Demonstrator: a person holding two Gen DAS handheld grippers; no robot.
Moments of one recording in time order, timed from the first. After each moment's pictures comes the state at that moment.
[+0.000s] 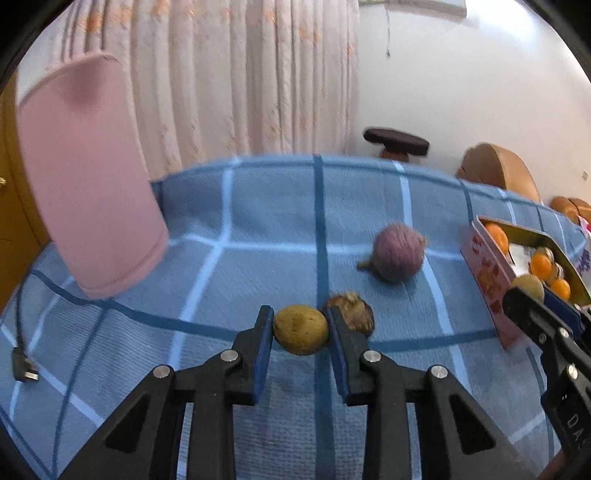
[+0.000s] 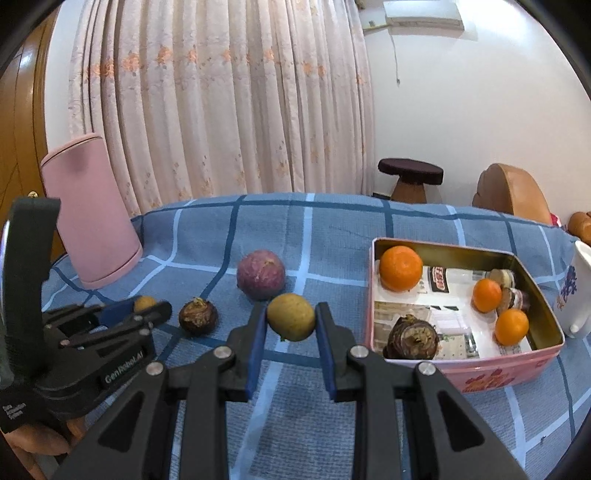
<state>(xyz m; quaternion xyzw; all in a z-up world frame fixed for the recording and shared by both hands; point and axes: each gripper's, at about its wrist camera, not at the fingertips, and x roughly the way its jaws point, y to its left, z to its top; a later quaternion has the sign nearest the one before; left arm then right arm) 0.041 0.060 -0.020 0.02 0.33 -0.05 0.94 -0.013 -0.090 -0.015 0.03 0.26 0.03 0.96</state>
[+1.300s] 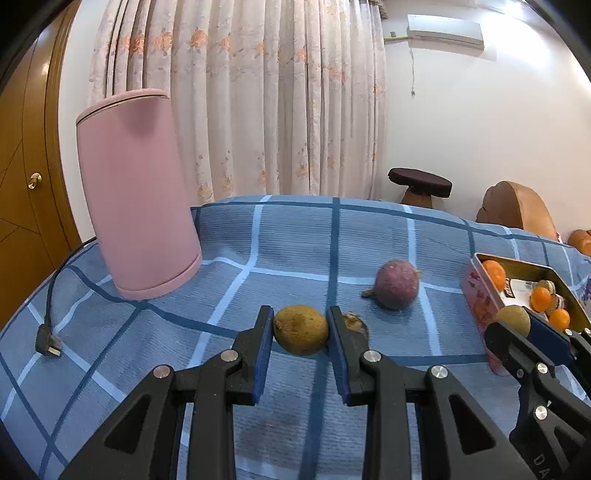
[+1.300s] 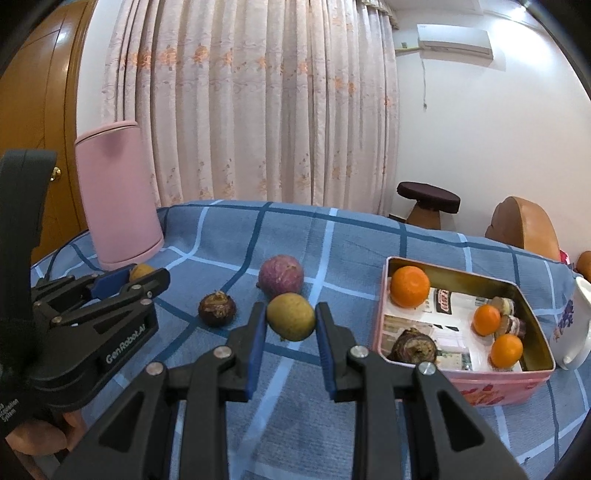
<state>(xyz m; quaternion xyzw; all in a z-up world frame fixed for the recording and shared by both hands) 0.008 0.054 -0.009 0.00 0.27 -0.01 0.96 -0.031 -0.083 -0.013 -0.02 0.24 0.07 0.97</state>
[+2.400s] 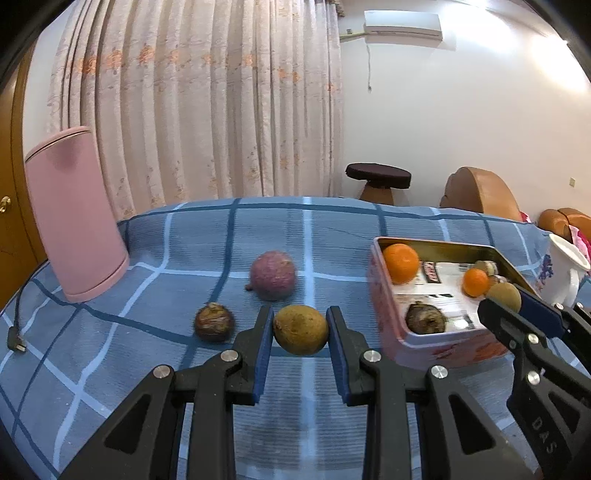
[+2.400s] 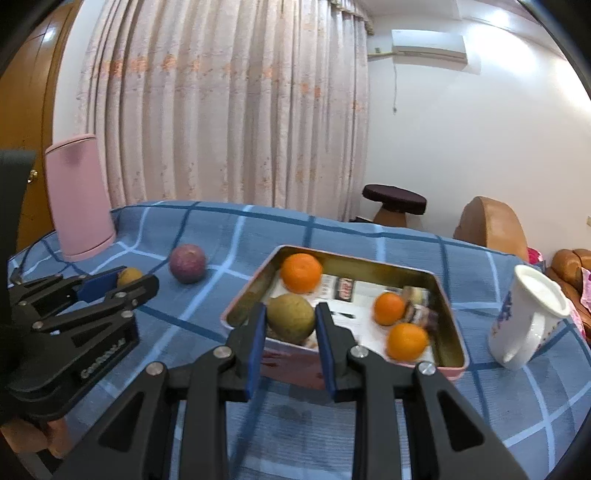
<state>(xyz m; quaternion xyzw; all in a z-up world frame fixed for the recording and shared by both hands) -0.018 -0.048 -0.006 0.02 0.26 -0.08 0.96 -0.056 -0.182 -0.011 -0.03 0.23 0.02 0.97</state>
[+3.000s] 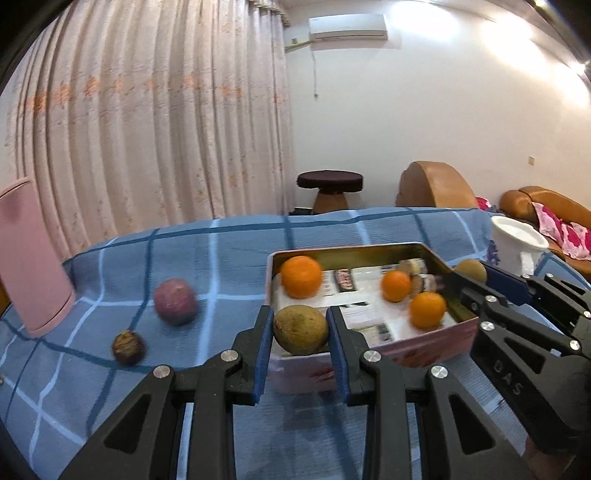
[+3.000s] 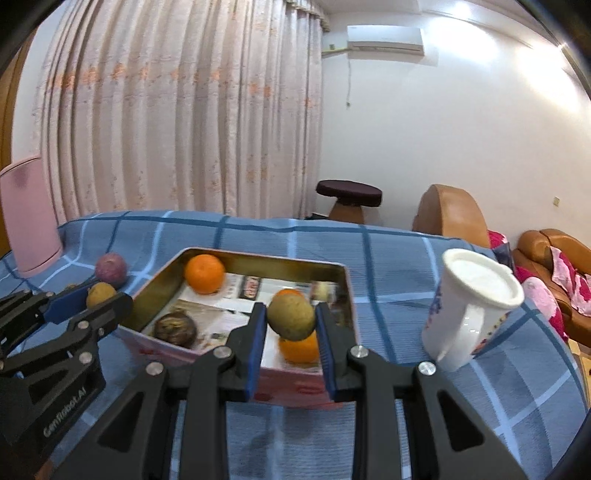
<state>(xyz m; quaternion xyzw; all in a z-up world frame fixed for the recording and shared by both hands) -0.031 -0.127 0.001 0.06 0.23 -0.16 0.96 -0.057 -0.261 -0.010 -0.01 0.23 -0.07 0.97</state>
